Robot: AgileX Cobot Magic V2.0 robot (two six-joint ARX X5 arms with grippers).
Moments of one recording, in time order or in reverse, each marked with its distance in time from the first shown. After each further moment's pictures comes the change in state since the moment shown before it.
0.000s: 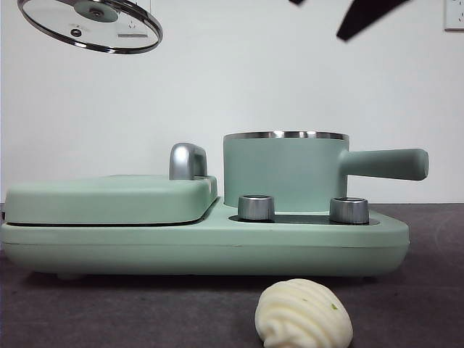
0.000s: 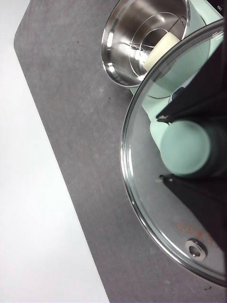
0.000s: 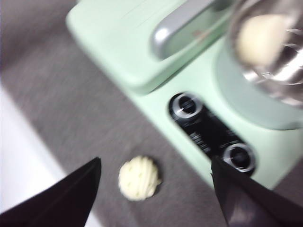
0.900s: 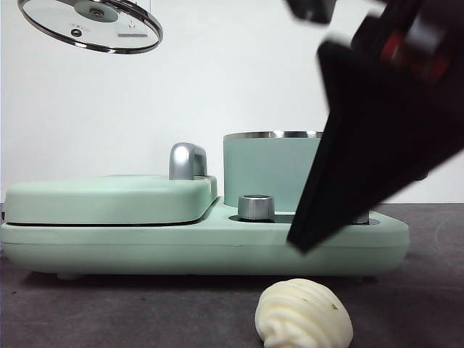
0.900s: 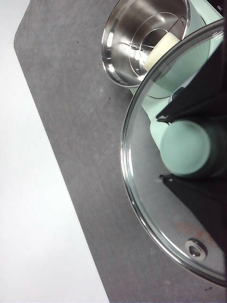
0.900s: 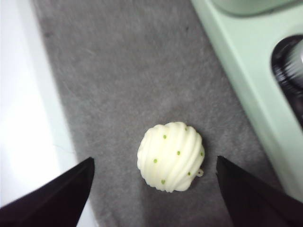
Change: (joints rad) left arm 0.000 0.000 0.000 0.000 0.000 0.000; right arm 0.022 0.117 -0.381 0.361 -0.175 -0.257
